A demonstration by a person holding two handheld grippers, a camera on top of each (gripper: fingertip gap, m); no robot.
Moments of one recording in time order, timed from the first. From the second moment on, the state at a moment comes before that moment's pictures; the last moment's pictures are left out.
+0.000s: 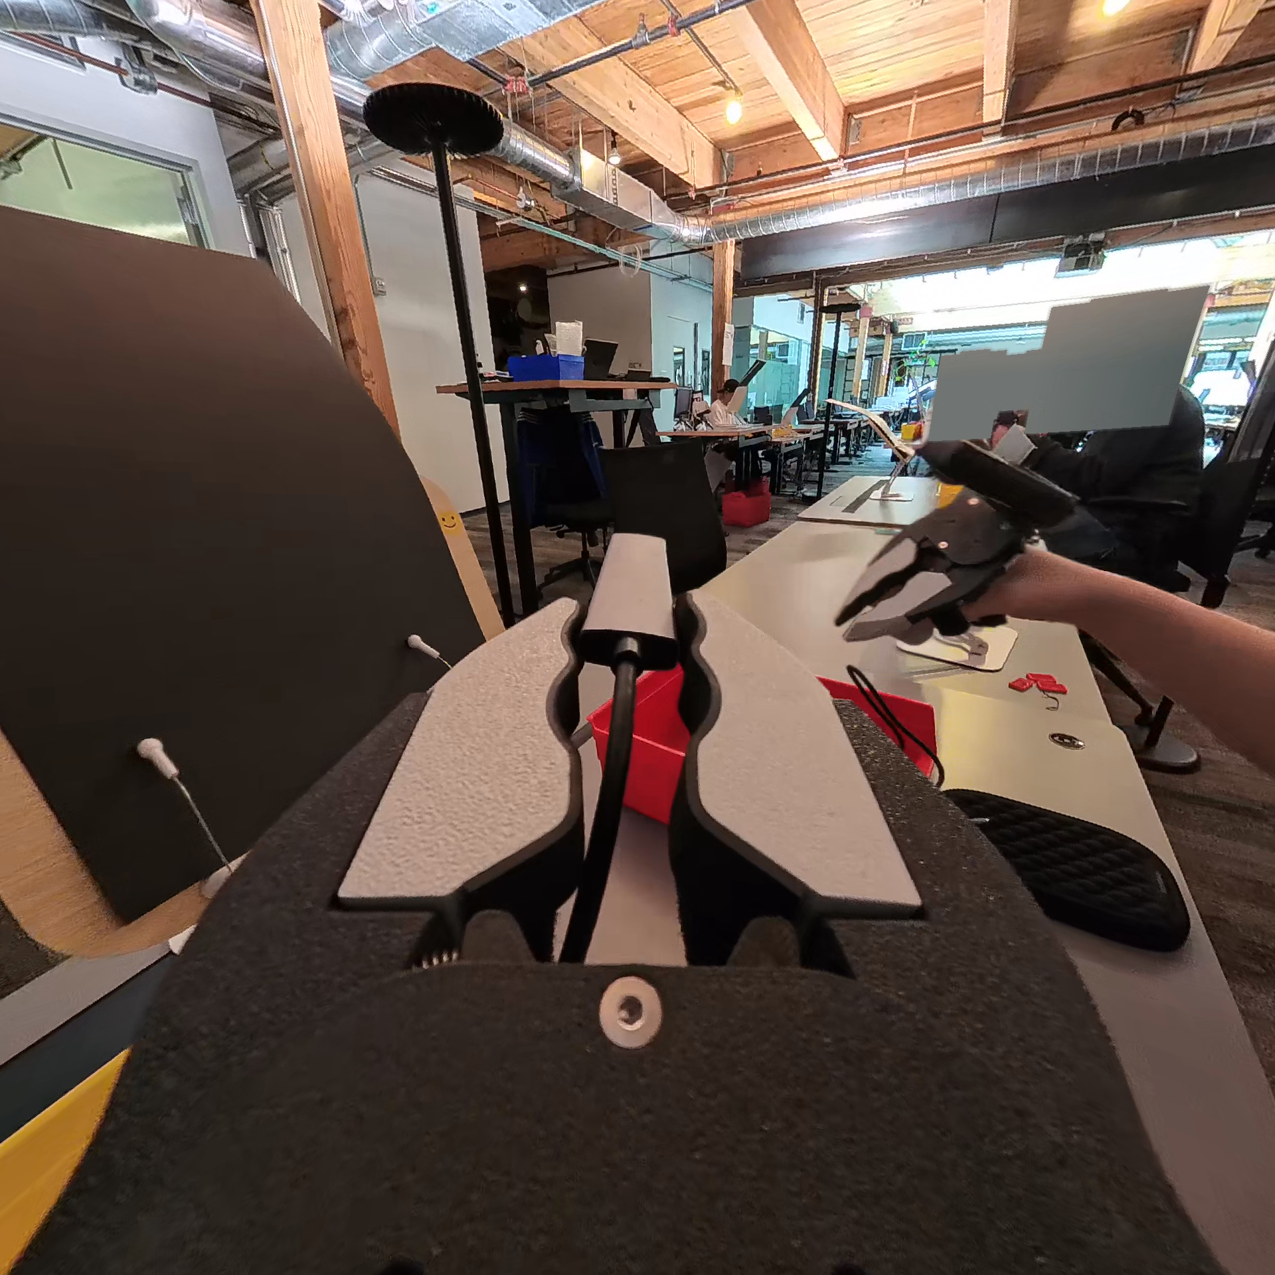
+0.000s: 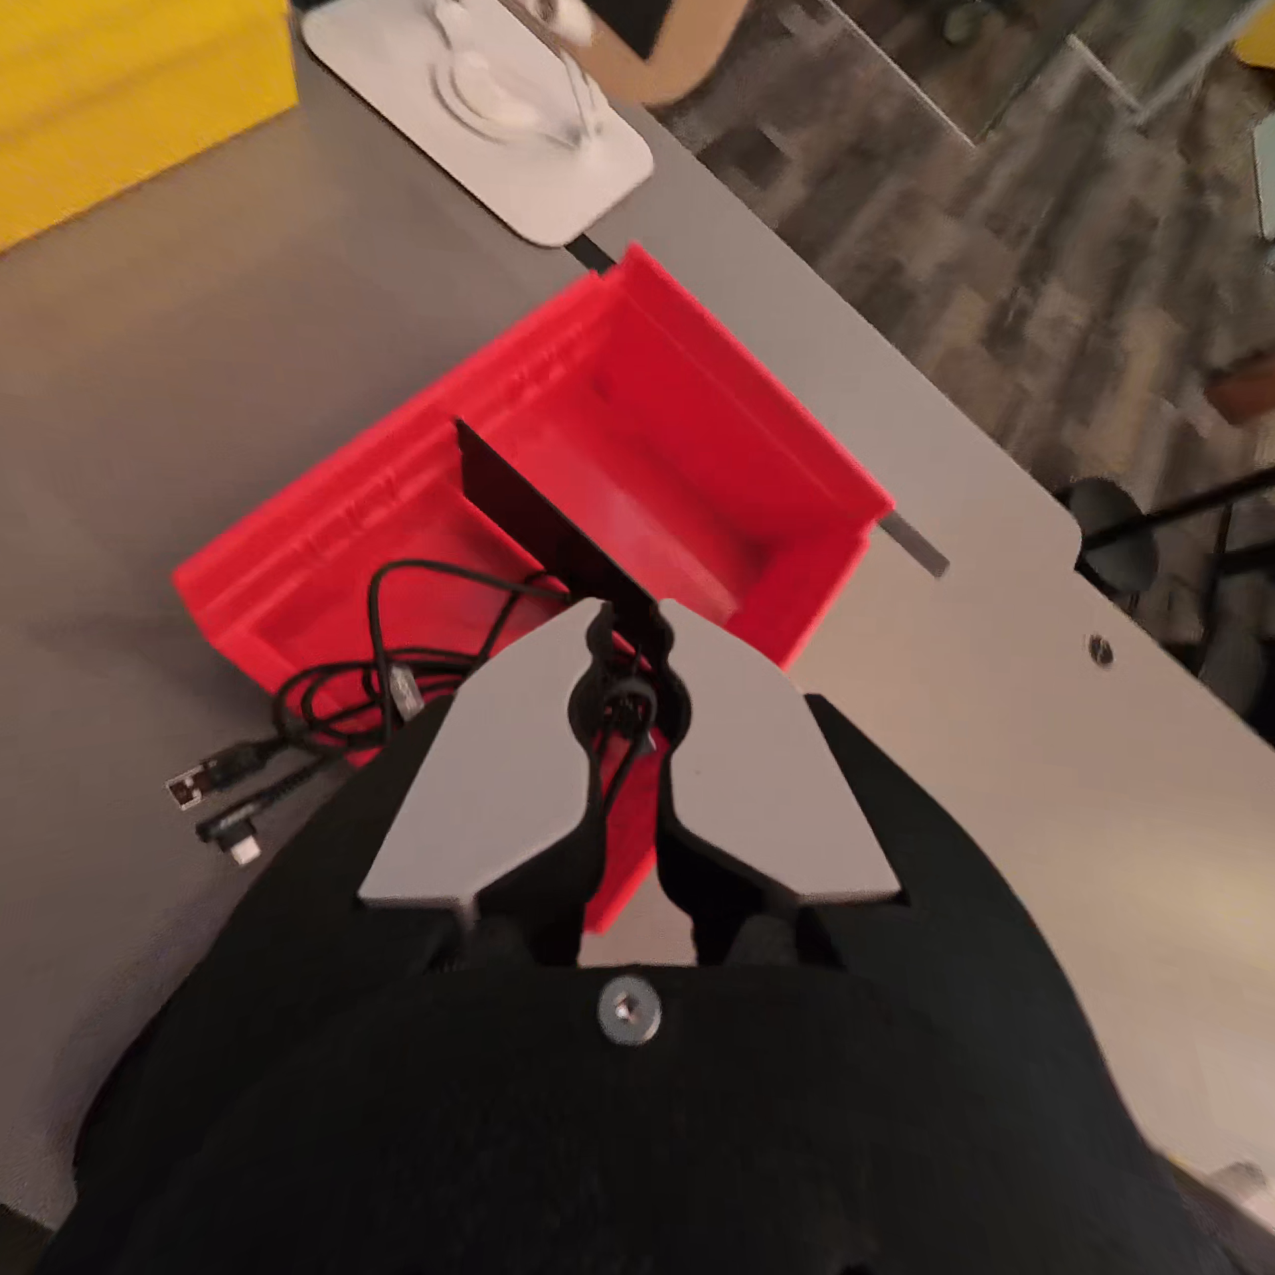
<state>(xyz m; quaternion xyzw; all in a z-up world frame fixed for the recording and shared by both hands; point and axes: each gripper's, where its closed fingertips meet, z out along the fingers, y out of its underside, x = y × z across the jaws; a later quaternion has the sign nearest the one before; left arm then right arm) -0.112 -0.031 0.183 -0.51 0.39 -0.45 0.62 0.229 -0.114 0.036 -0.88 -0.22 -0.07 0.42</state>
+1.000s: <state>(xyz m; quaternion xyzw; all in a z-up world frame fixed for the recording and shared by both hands) -0.050 -0.117 0.126 -0.38 0.63 -0.44 0.51 -0.029 -0.114 0.126 -0.63 -0.53 0.05 0.57</state>
